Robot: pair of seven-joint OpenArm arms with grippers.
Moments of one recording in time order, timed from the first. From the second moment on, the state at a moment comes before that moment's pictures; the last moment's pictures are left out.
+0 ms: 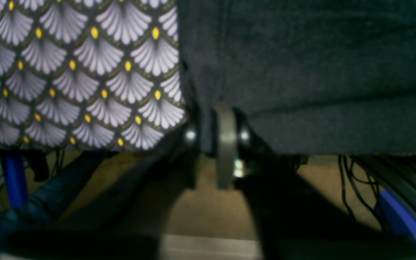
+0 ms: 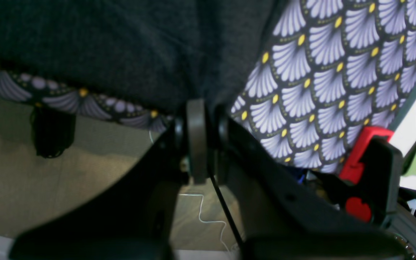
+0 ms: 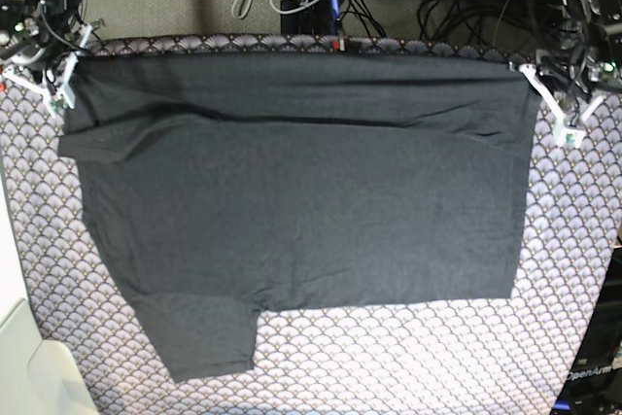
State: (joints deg) left arm 16.1 -22.4 -24.5 98.6 -23.2 -21.4 72.6; right arm -24.6 18.3 29.1 101.0 4.5 40.4 -56.1
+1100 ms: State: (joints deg) left arm 17.9 -25.3 -32.5 99.3 -23.4 -21.6 72.7; right arm -25.3 21.8 36.8 102.2 4.5 40.3 -56.3
